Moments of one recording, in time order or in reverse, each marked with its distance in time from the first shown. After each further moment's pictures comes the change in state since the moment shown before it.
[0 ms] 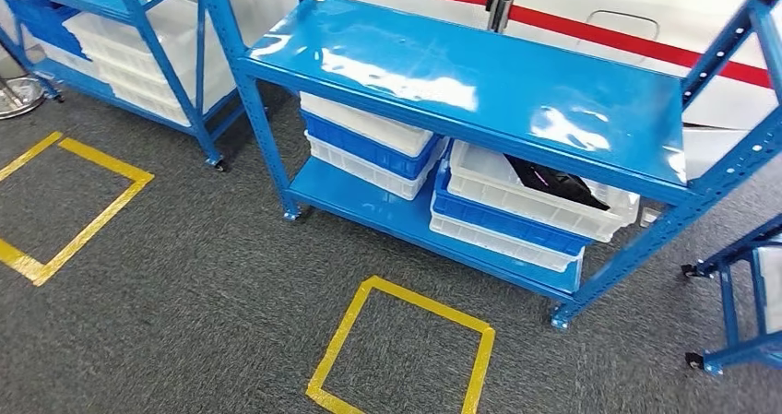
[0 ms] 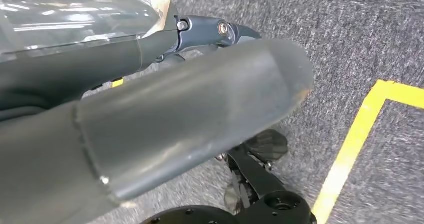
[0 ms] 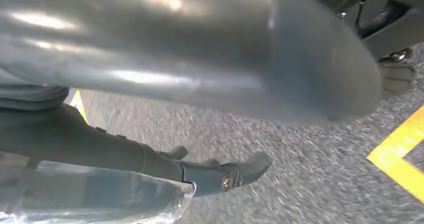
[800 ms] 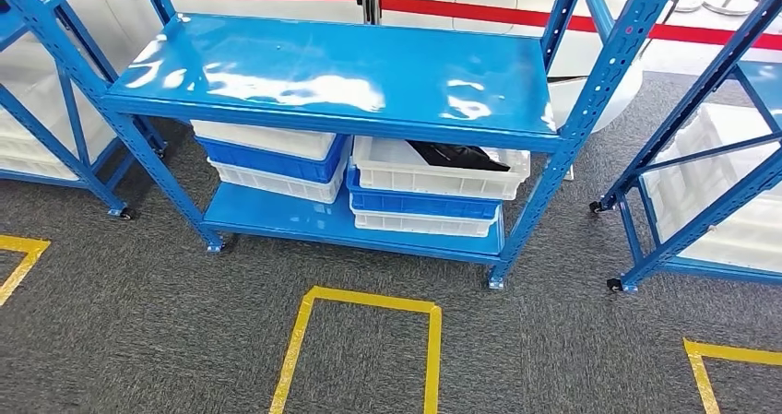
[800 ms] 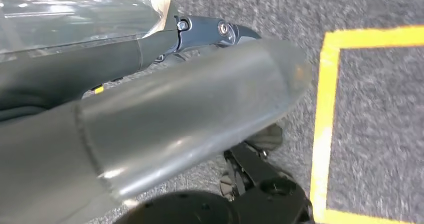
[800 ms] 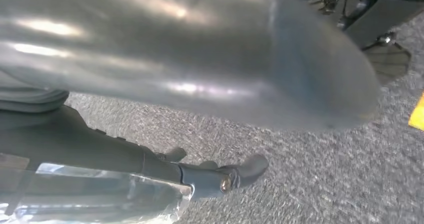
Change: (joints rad) left arm -0.008 -0.009 -0.002 -0.010 -0.003 0.023 0.004; right arm 0.009 0.001 0.000 -0.001 0.012 -0.031 -0.017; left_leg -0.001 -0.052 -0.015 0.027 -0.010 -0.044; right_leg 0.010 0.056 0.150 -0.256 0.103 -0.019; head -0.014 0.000
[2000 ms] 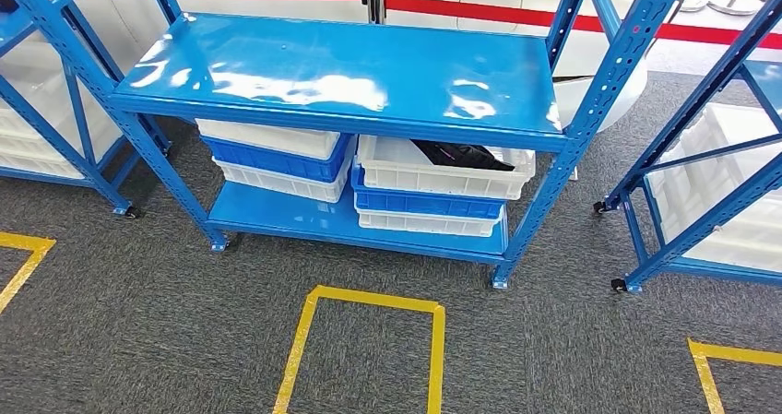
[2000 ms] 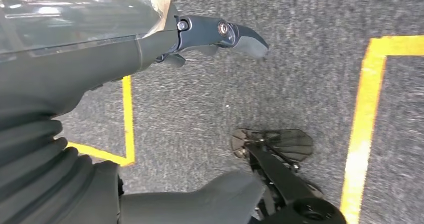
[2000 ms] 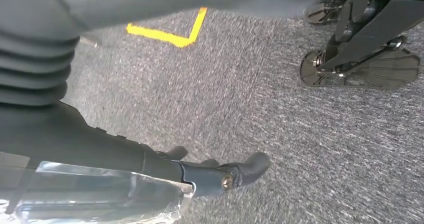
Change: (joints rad) left arm 0.060 0.011 -0.248 -0.057 0.267 0.005 0.124; right arm 0.051 0.007 0.000 -0.046 -0.091 0.005 0.024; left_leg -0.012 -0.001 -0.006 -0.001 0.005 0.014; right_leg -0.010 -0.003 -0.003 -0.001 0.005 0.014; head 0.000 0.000
